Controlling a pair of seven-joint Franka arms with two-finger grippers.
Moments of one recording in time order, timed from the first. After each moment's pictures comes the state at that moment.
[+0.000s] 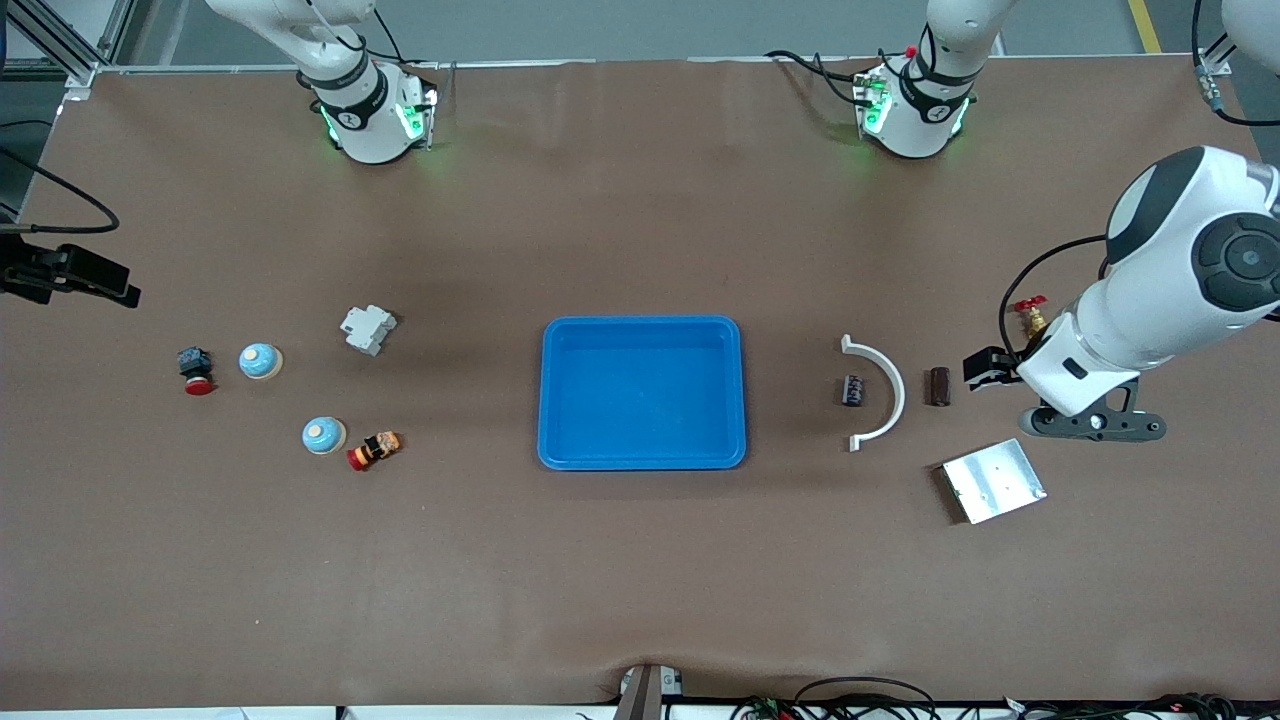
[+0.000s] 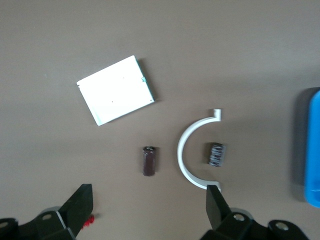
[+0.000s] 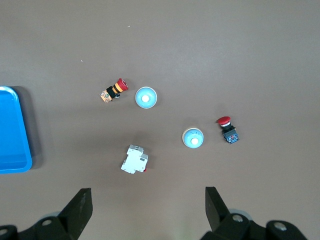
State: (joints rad) left arm 0.78 0.59 -1.23 -1.53 0.58 1.66 -0.41; right arm -0.06 0.13 -0.01 -1.41 0.00 1.47 -0.01
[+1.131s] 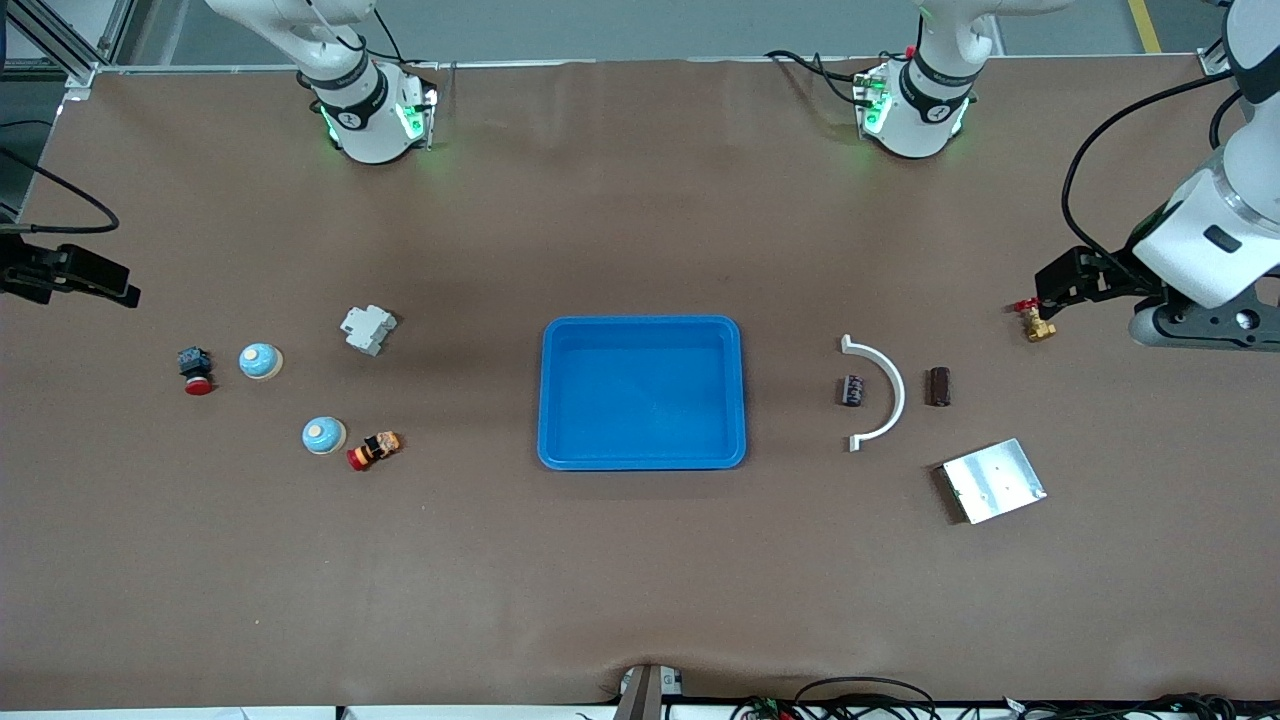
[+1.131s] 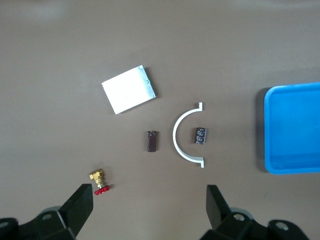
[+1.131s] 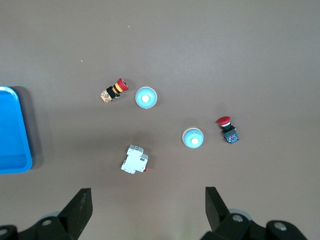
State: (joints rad) left arm -0.06 0.17 -0.11 -1.35 0.05 1.53 -0.07; right arm -0.06 0.13 -0.01 -1.41 0.00 1.47 -0.01
